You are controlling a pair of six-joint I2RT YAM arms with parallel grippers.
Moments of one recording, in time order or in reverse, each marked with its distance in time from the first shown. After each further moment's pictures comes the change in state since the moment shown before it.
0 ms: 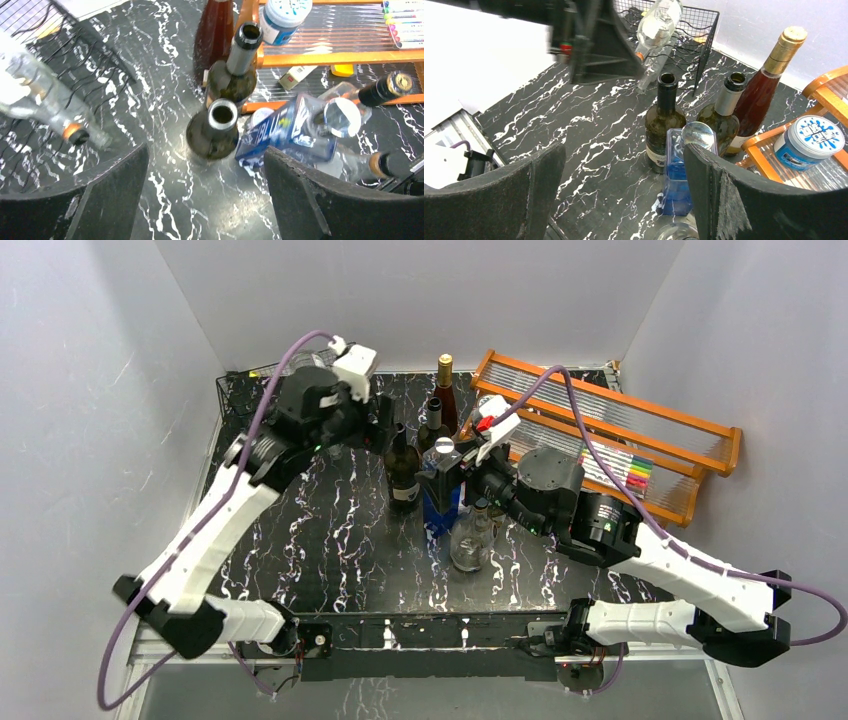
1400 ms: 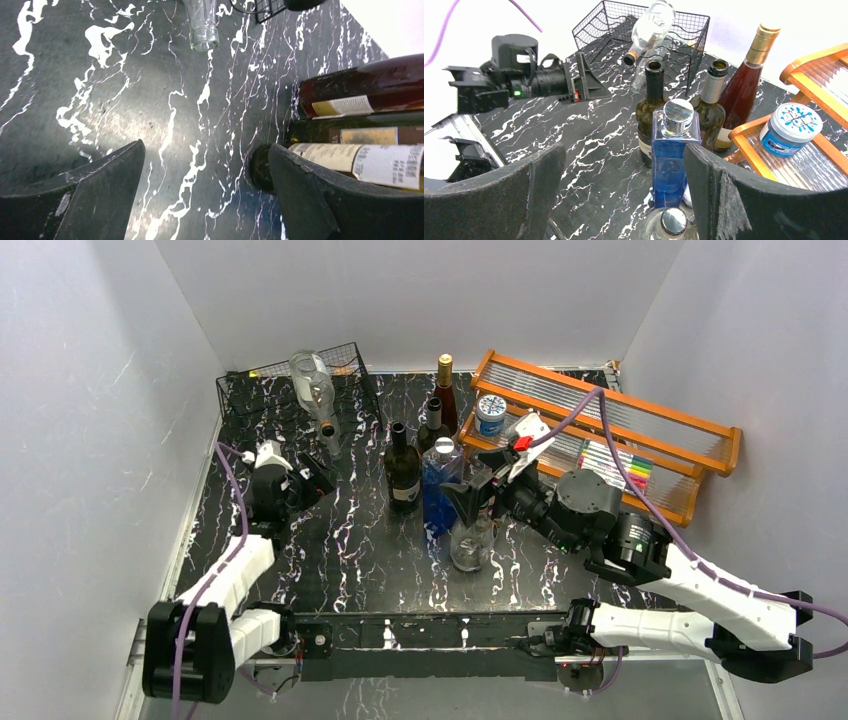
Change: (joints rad) left arm 0.512 -0.332 -1.140 0.793 0.065 -0.554; right arm 0.000 -0.170 -0.145 0.024 0.003 -0.034
